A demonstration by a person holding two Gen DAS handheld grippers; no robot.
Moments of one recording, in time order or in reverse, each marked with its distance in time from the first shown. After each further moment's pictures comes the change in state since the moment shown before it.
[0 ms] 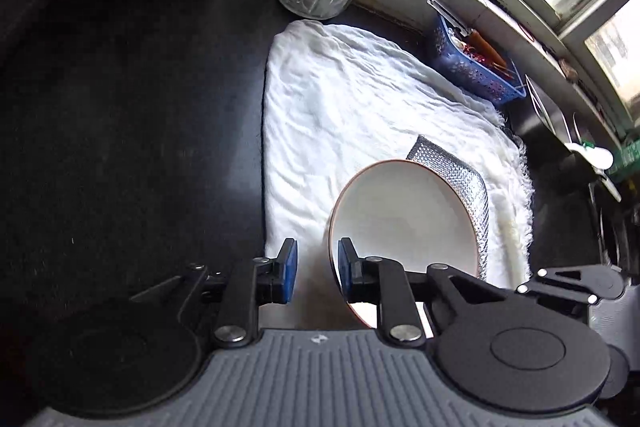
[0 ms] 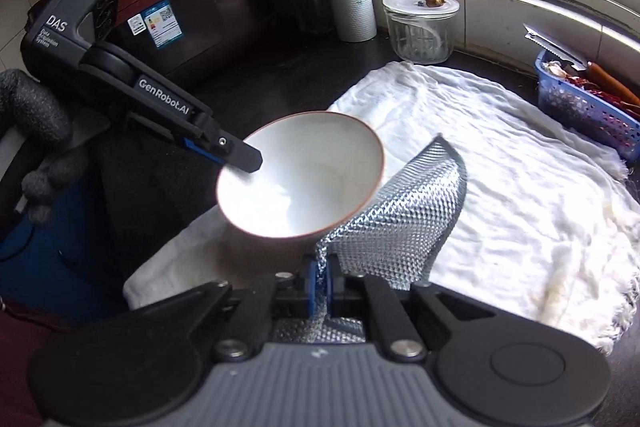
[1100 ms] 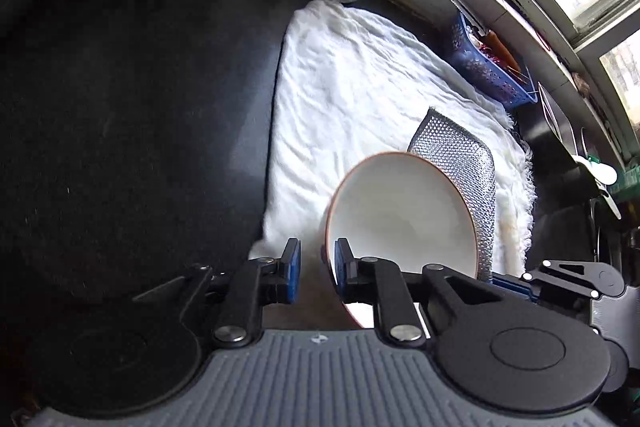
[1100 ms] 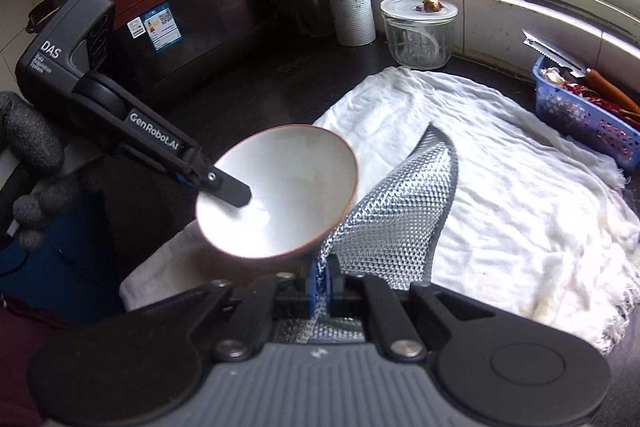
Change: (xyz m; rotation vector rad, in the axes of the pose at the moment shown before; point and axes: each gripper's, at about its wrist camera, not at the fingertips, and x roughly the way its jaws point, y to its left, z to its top) left arm 0.001 0.004 -0.007 -0.099 0.029 -0.013; right arm 0.000 -0.007 0.001 -0.014 0.001 0.001
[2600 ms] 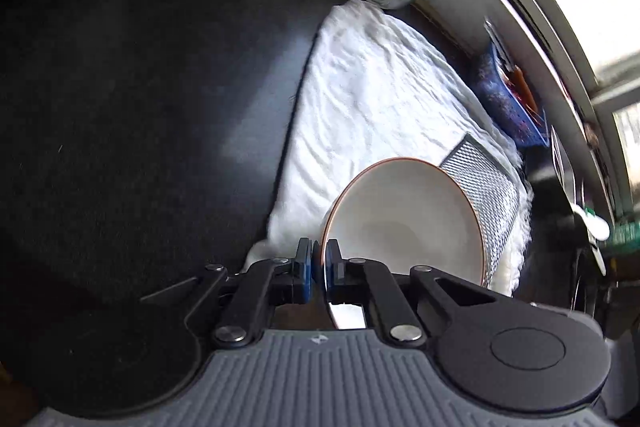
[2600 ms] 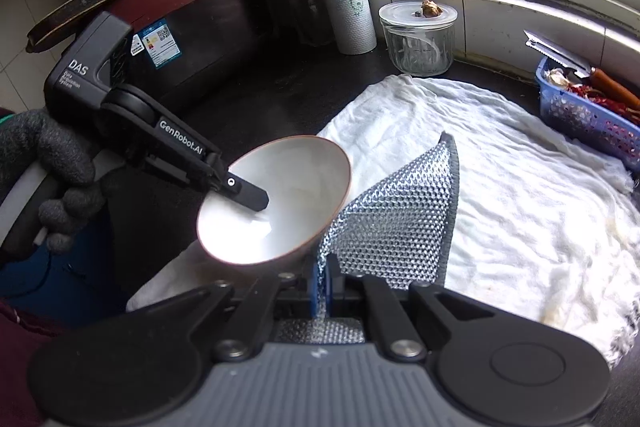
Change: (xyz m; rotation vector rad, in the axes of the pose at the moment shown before) left arm 0.005 0.014 -0.035 -0.375 -0.012 -0.022; right arm 0.002 0.001 0.003 0.069 -0.027 0.075
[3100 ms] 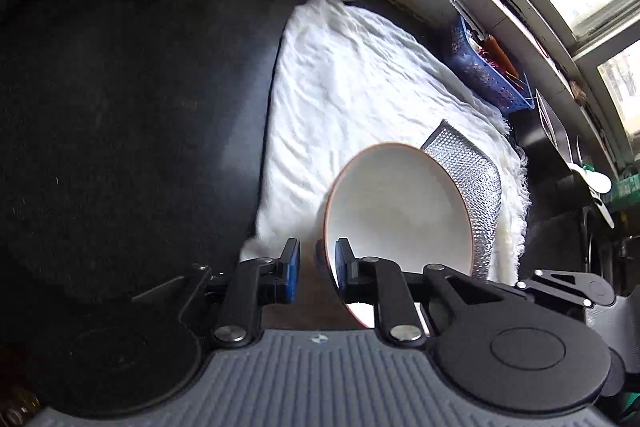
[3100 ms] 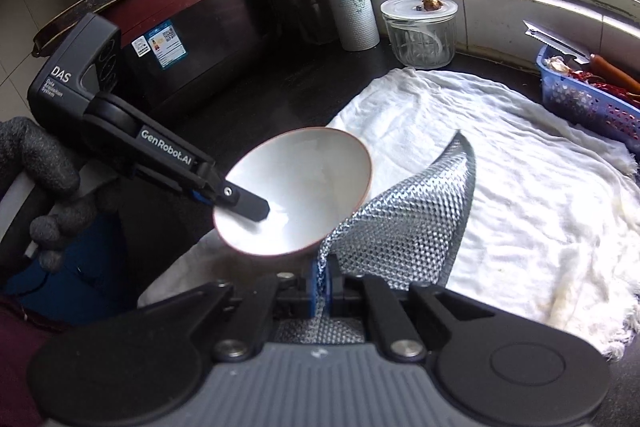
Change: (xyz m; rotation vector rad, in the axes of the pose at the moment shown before) left arm -0.003 -0.017 0.027 0.284 0.008 -0.001; right arm -0.008 -0.008 -0.001 -0.003 -0.006 -0.027
